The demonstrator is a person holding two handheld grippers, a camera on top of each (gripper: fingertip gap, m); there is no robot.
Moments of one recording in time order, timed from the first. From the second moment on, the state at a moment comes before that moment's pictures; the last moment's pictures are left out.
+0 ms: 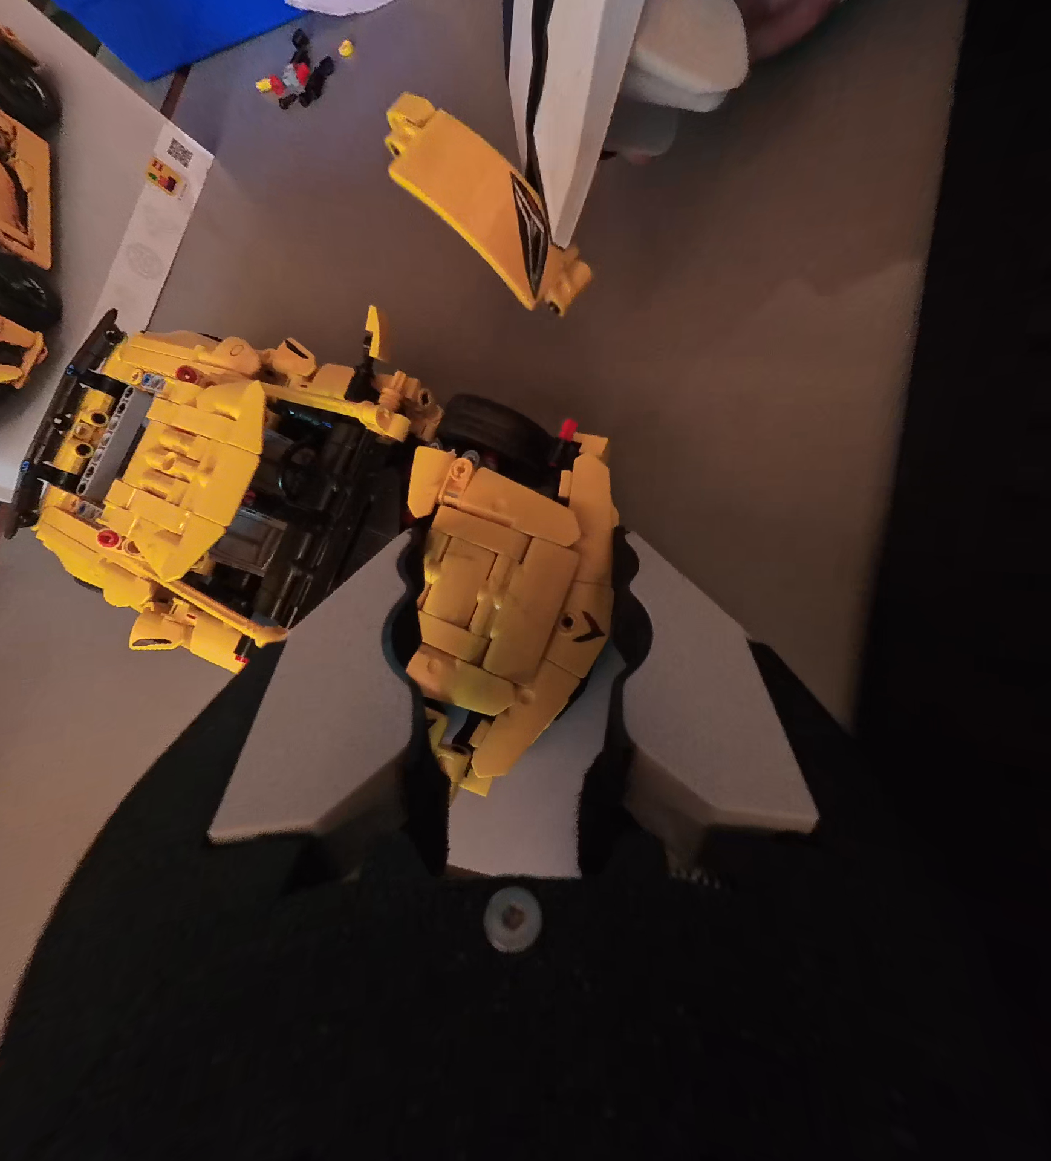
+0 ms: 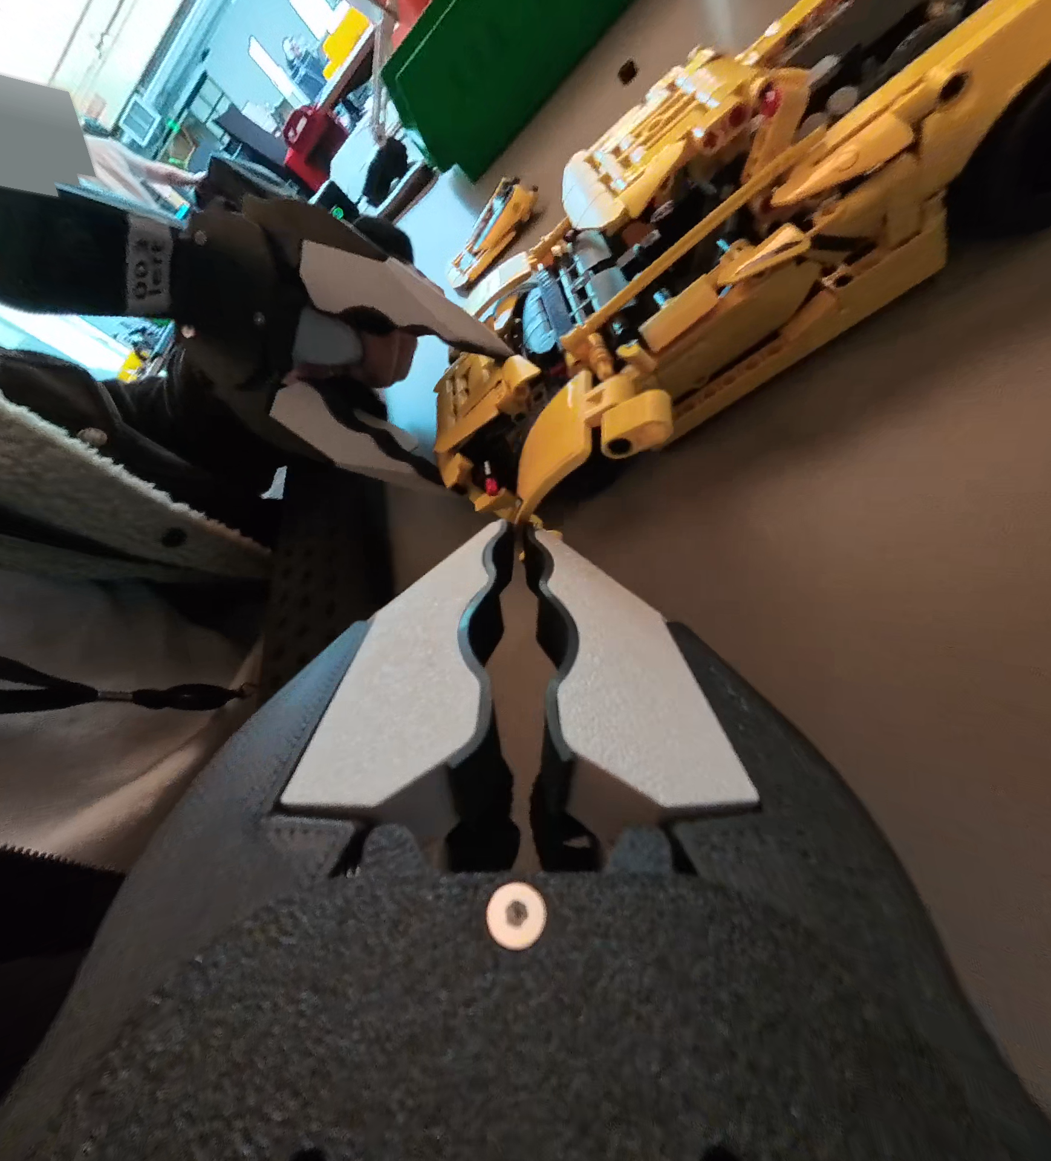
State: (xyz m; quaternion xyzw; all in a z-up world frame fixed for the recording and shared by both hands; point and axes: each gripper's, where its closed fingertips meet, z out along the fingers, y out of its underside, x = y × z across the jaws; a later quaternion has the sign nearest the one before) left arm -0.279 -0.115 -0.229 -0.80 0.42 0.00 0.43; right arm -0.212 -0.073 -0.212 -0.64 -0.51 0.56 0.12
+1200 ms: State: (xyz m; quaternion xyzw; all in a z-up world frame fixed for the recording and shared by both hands) left arm -0.237 -0.132 -0.133 -0.69 0.19 -0.52 0.47; right arm -0.243 -0.144 -0.172 -0.50 -0.68 0.50 0.20
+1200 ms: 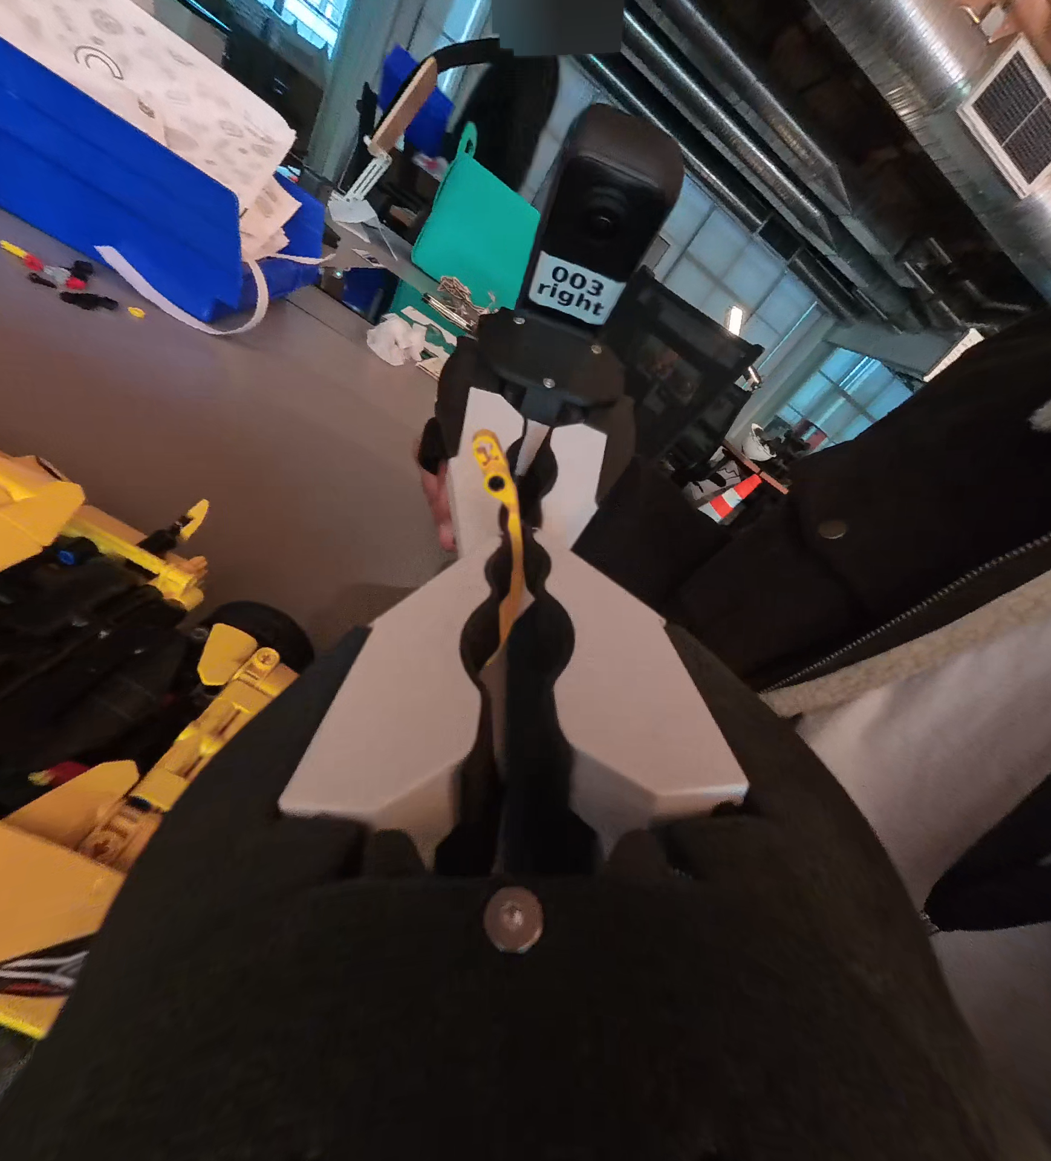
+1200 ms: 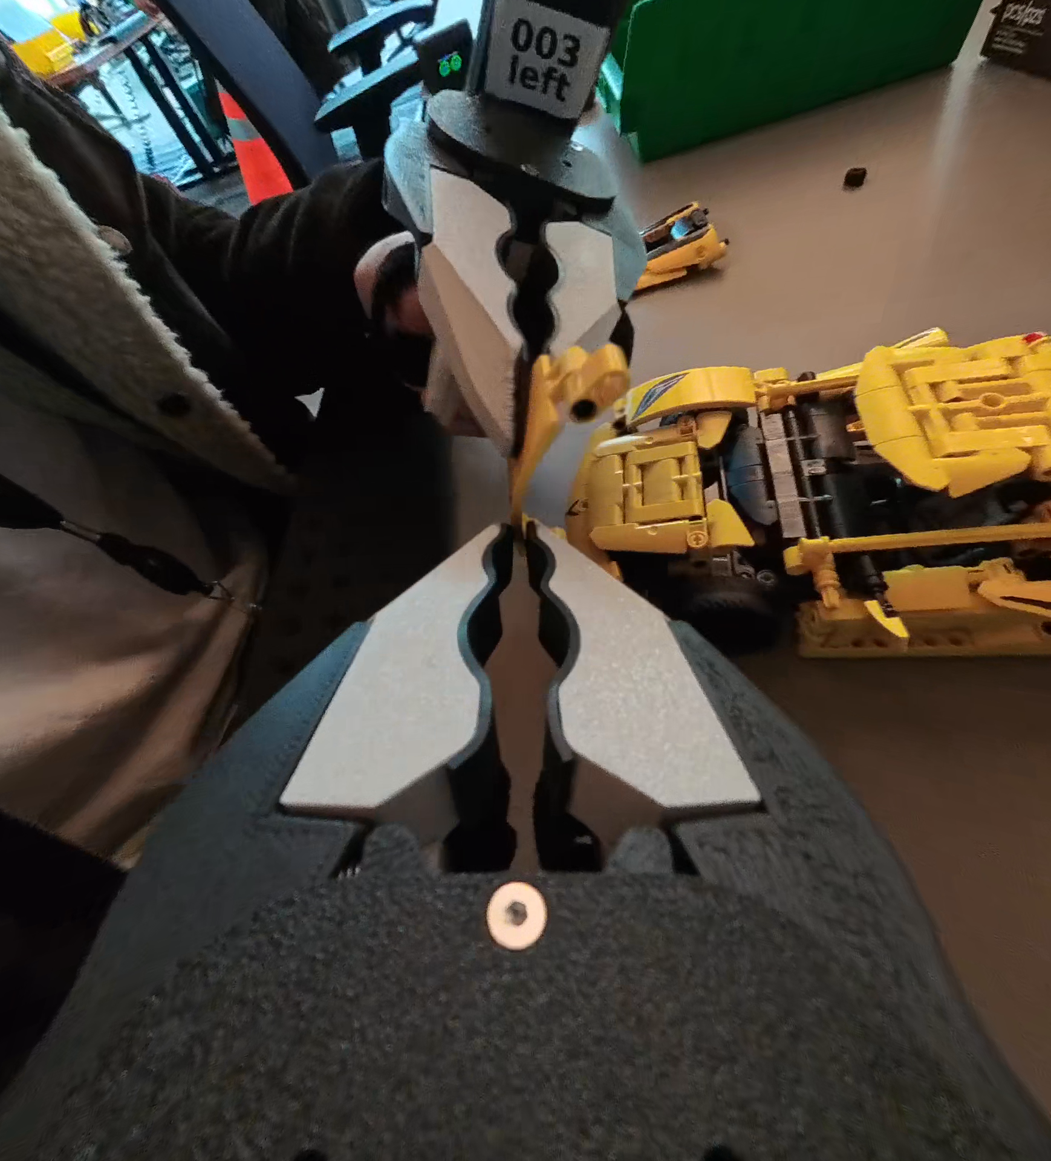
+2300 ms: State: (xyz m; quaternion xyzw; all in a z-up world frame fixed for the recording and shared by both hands) left arm -0.241 -0.137 -0.143 -0.71 0.25 -0.42 0.50; right arm -0.256 -0.142 -0.137 -0.51 -0.51 0.68 0.11
